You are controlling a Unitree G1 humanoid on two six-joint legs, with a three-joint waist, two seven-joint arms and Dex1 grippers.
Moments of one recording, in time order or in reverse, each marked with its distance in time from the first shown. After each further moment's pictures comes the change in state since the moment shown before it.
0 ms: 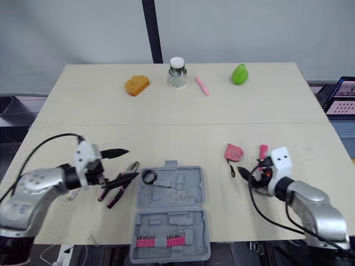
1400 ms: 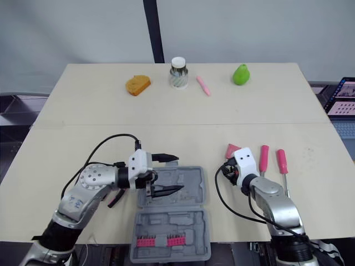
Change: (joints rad) left arm -0.126 -0.202 -0.266 0.015 0.135 -0.084 0.002; right arm -0.123 0.144 0.200 0.089 -0.200 0.015 -0.136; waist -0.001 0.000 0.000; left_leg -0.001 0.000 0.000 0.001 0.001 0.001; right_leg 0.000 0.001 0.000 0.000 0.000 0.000
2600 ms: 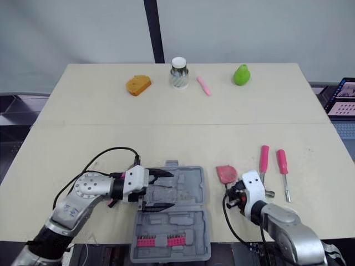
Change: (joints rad) left arm 0.085 0.124 -0.029 0.038 0.033 -0.100 -0.136; right arm 0.386 -0.040 -0.113 -0.367 0.194 0.202 0.060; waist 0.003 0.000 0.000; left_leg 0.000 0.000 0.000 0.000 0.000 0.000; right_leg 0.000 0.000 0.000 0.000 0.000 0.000
